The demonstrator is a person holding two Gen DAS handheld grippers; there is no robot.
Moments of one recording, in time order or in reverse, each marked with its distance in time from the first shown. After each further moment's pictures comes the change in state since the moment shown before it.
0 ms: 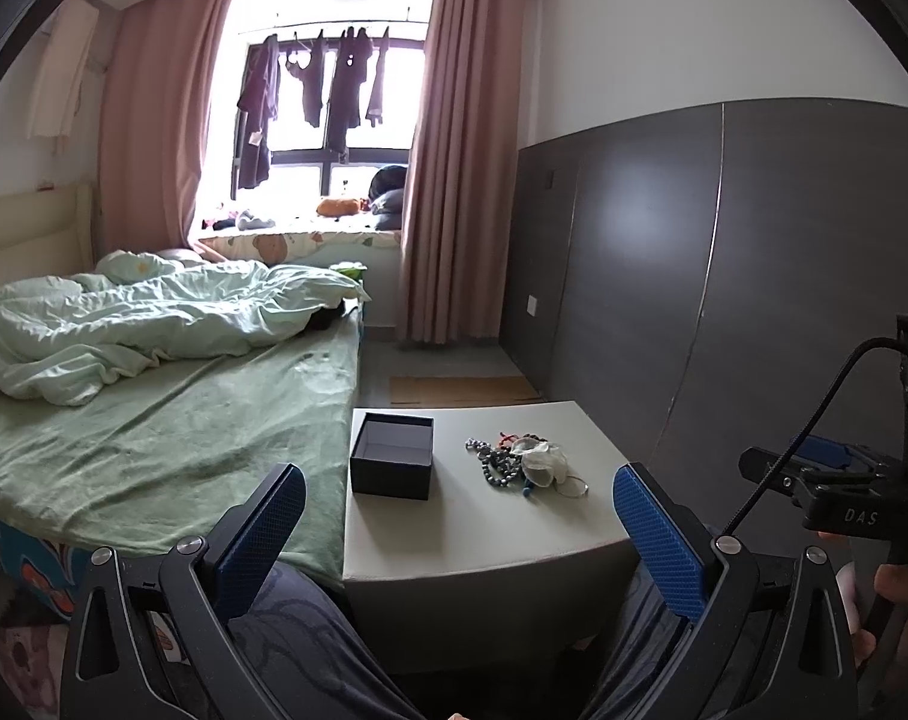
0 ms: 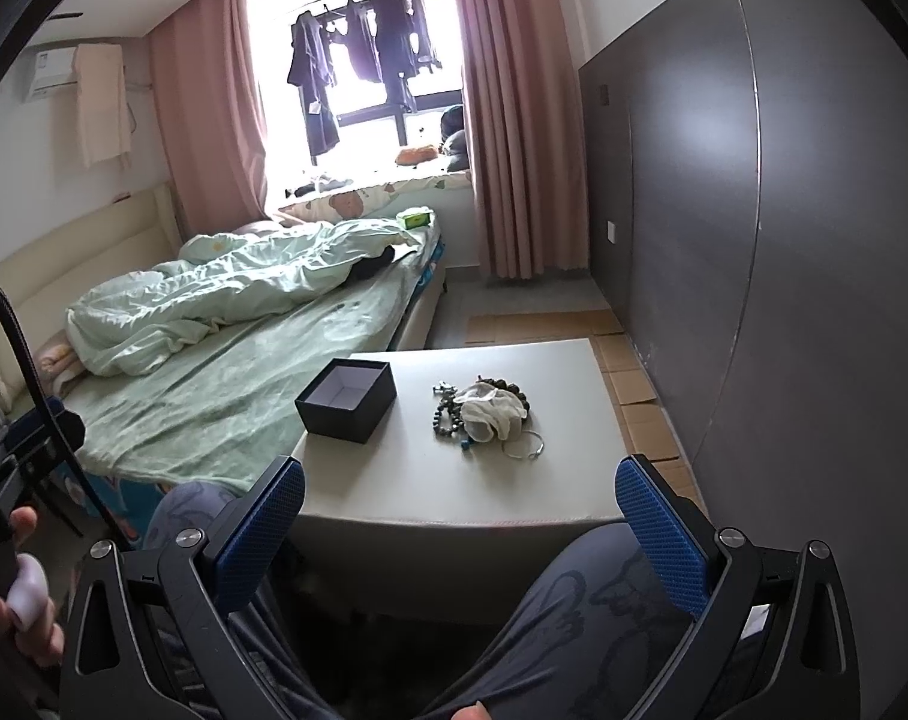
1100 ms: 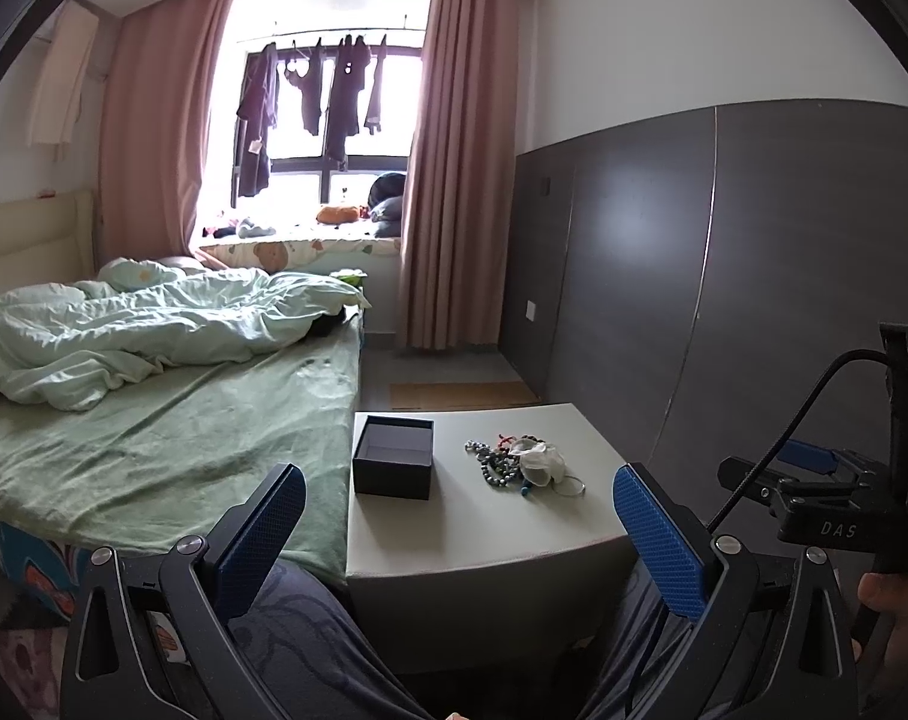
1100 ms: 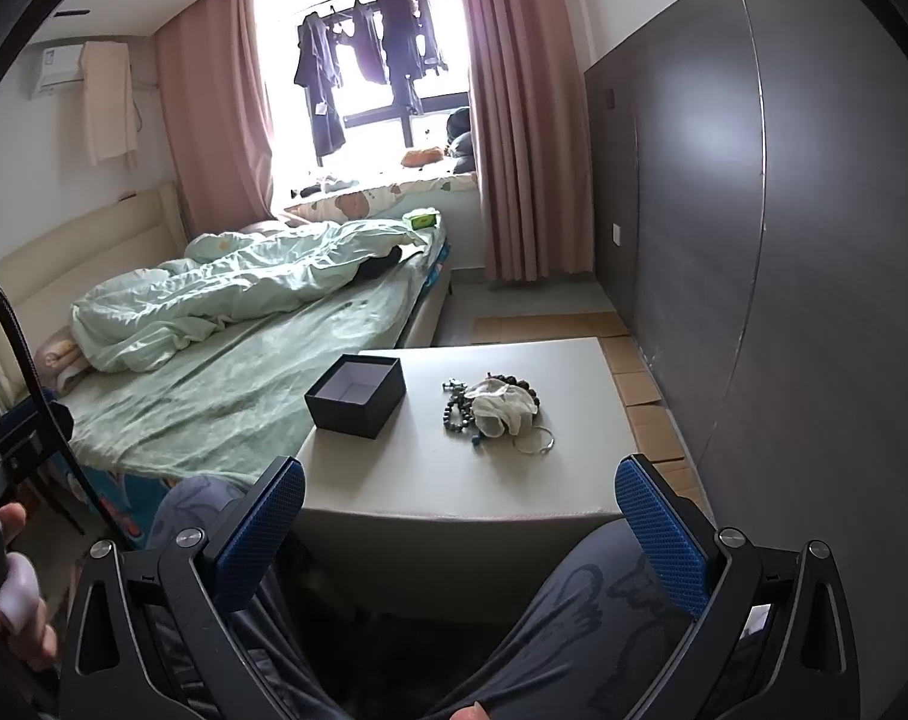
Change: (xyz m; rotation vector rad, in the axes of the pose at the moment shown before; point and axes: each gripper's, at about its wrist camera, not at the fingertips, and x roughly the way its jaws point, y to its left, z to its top) left arm -0.014 -0.004 0.000 0.007 -0.014 0.000; right arm -0.001 0.010 -0.007 -0.006 -0.006 0.007
